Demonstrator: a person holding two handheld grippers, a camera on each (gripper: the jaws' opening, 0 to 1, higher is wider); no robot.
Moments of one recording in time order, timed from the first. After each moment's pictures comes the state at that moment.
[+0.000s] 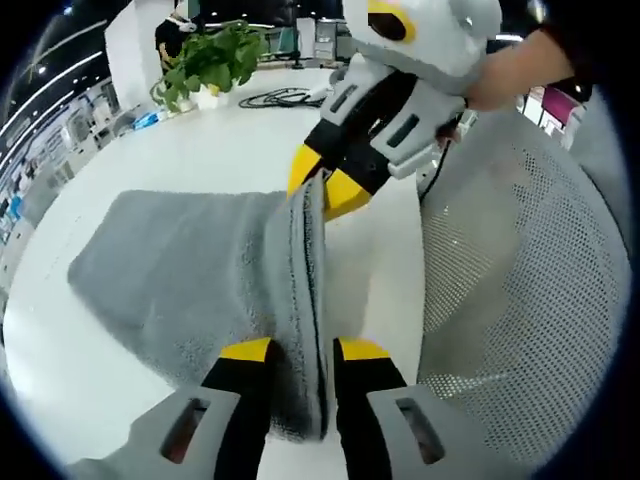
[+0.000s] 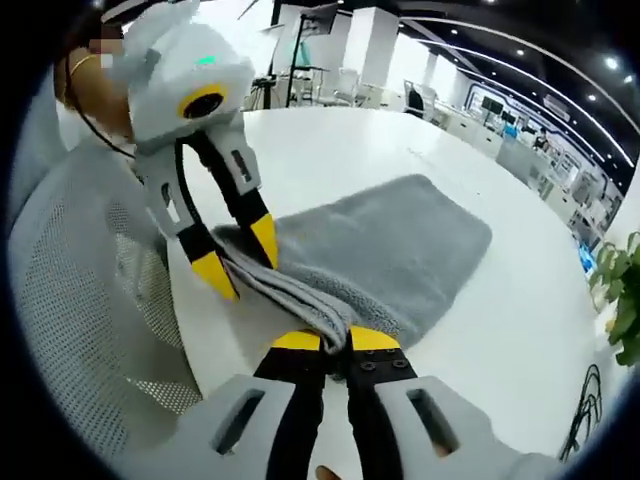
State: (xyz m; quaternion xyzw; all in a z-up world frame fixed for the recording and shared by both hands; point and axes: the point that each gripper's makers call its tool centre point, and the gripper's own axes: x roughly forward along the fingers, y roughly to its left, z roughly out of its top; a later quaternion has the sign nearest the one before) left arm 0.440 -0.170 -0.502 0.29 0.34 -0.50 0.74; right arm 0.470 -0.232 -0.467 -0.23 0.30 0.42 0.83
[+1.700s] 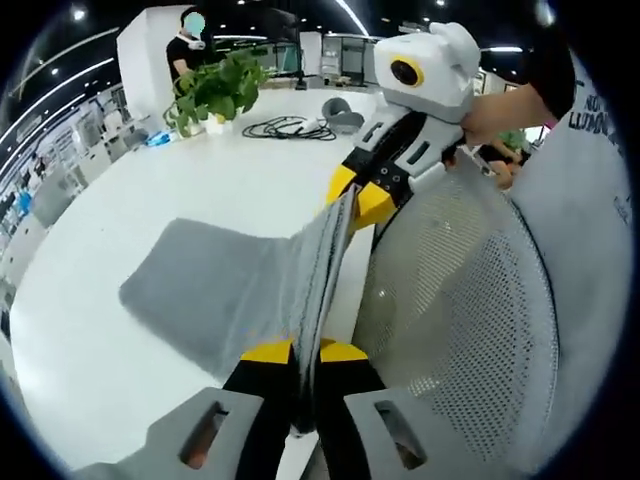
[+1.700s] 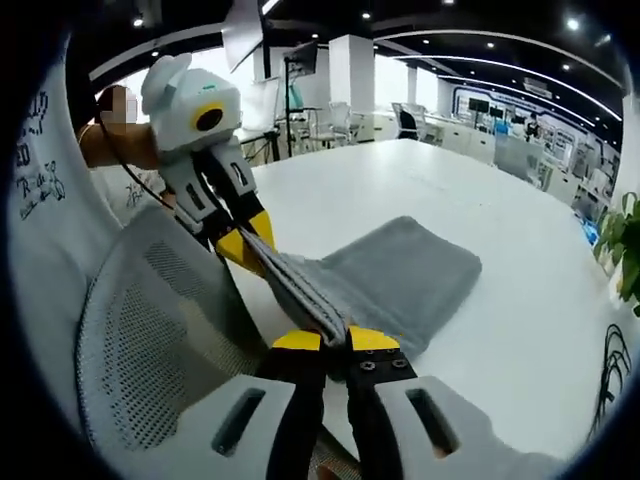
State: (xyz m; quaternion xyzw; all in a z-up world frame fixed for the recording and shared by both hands) left arm 0.392 -0.144 -0.413 0.25 0.33 -0.50 0.76; right arm 0.400 -0.227 -0.404 -0.14 0.27 0.45 0.84
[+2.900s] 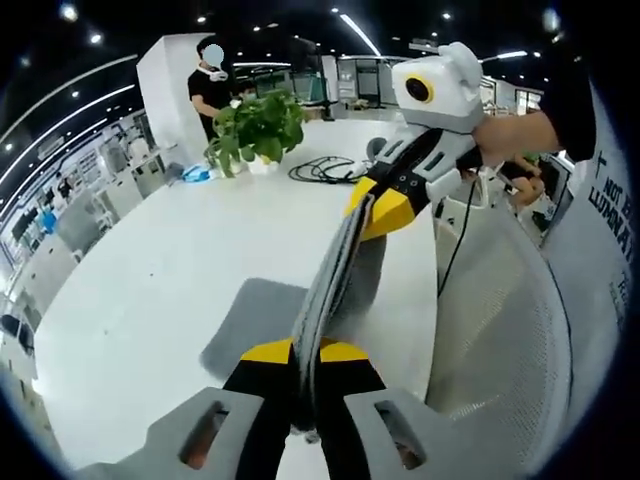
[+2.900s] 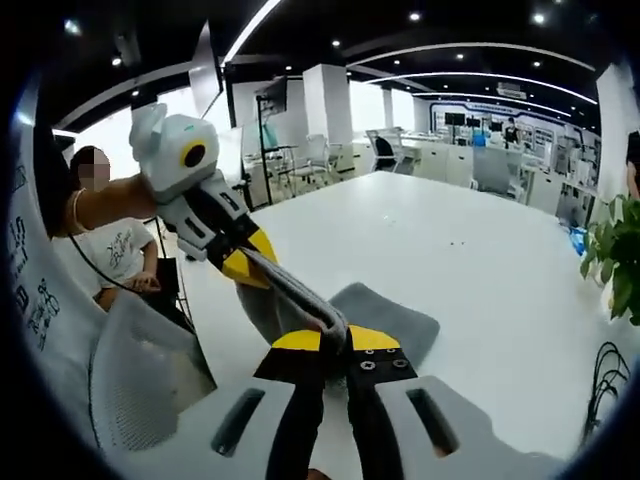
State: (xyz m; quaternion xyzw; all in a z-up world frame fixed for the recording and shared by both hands) left arm 0.506 -0.141 -0.352 0.24 0.27 -0.47 0.81; right arm 0.503 -0.231 -0.338 -0.07 0.23 0.42 0.88
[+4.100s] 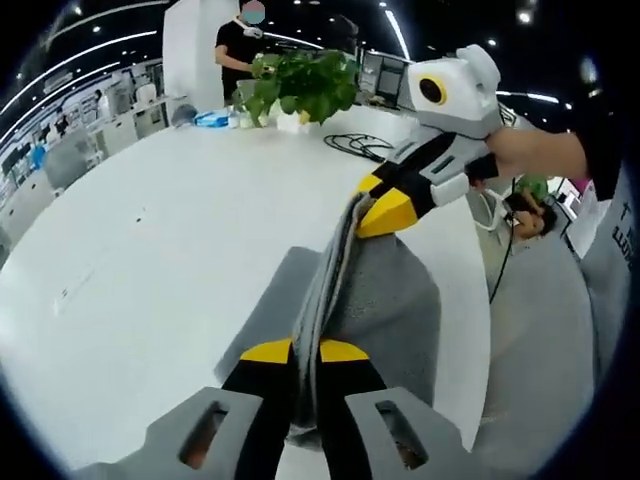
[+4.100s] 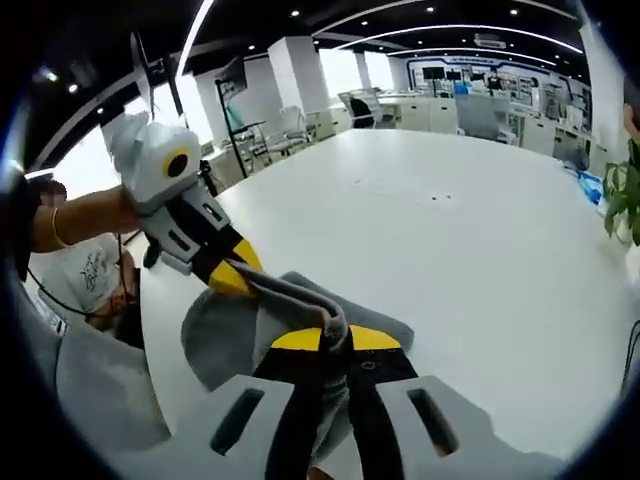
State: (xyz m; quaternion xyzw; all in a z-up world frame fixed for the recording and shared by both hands) left arm 0.617 -0.139 -0.455 0.15 0.37 -0.47 0.79; right arm 0.625 -0.229 -0.434 -0.02 0.34 0.38 0.86
